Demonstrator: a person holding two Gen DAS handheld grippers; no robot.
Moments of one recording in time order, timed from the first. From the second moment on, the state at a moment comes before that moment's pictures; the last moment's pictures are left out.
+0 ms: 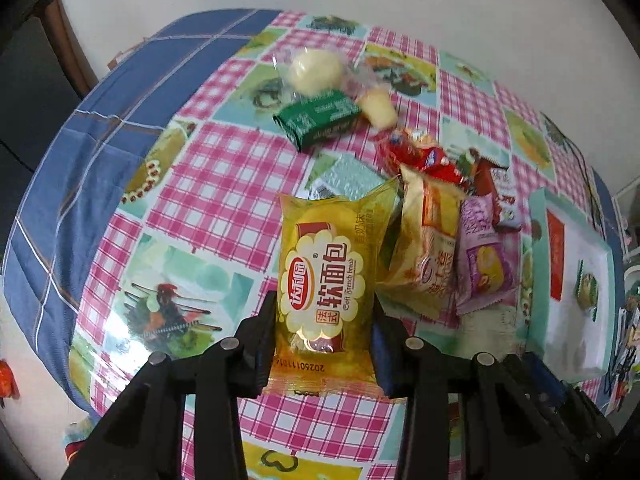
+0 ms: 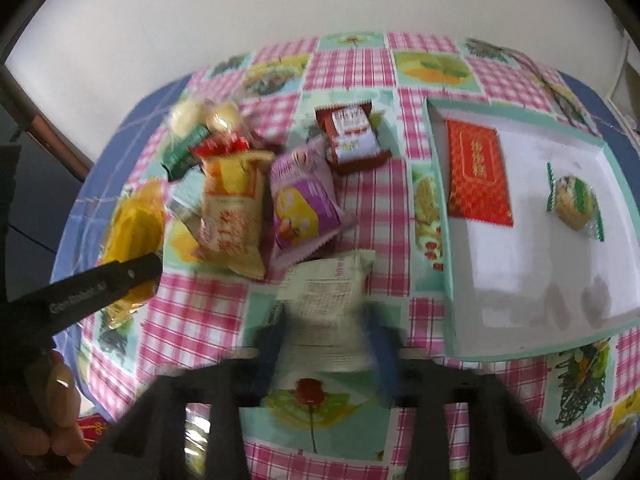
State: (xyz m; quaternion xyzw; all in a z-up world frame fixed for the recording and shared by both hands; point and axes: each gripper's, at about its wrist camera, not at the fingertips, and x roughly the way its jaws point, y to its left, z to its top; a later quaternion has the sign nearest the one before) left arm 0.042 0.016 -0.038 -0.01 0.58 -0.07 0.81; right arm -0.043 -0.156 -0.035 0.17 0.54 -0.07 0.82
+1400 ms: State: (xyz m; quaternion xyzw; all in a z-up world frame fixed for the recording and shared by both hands) left arm 0.049 0.017 -0.073 -0.02 0.63 -0.06 0.77; right arm -0.001 -0.130 -0.093 0.11 0.60 -0.11 0.78
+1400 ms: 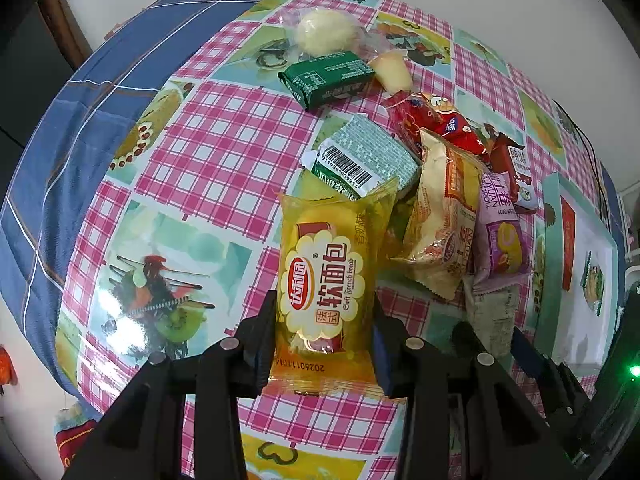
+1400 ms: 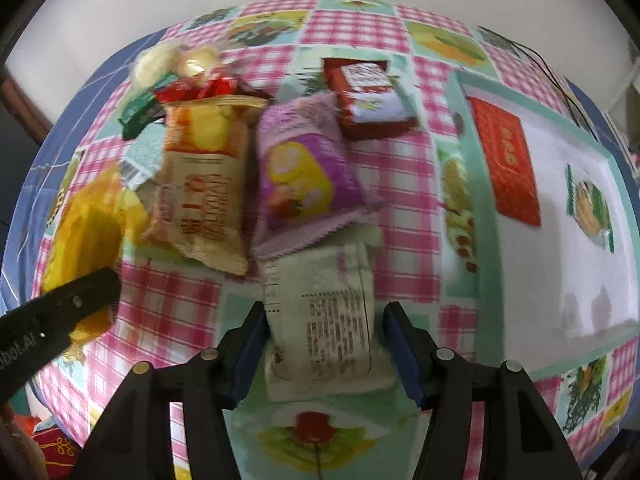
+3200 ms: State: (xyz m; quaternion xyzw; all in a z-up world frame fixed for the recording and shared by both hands) left arm 0.018 -0.049 -0.025 0.00 0.57 -0.14 0.81; right arm -0.072 -0.219 -0.020 0.22 0.51 -0.14 0.82
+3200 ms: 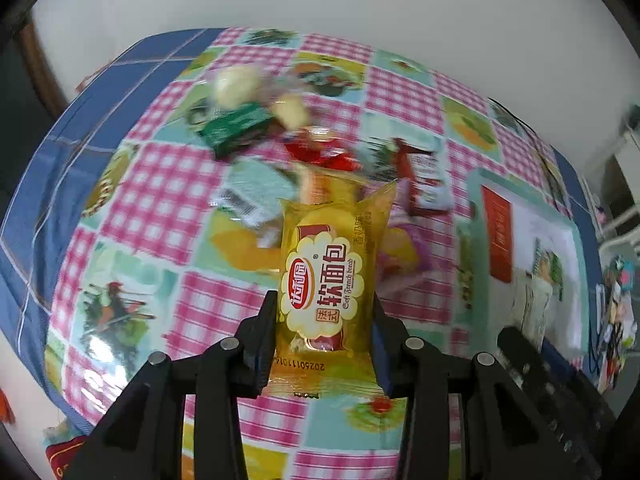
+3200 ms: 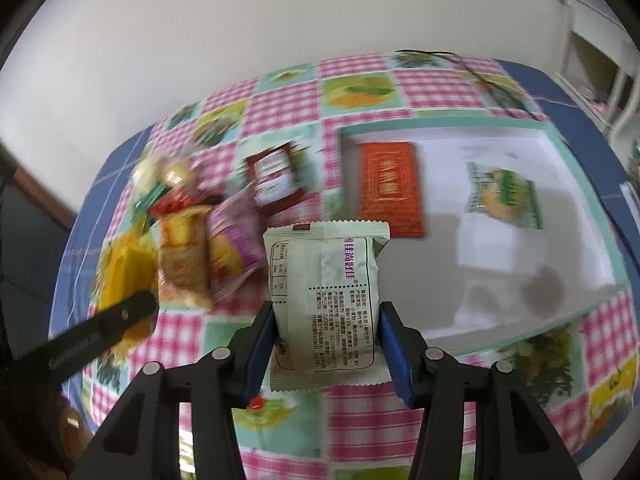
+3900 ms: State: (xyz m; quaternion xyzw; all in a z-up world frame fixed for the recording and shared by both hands) left arm -0.041 -0.195 -0.018 0.14 0.52 -0.29 0.79; right arm -0.131 -0.340 -0.024 0.30 0.46 -0.27 0.79
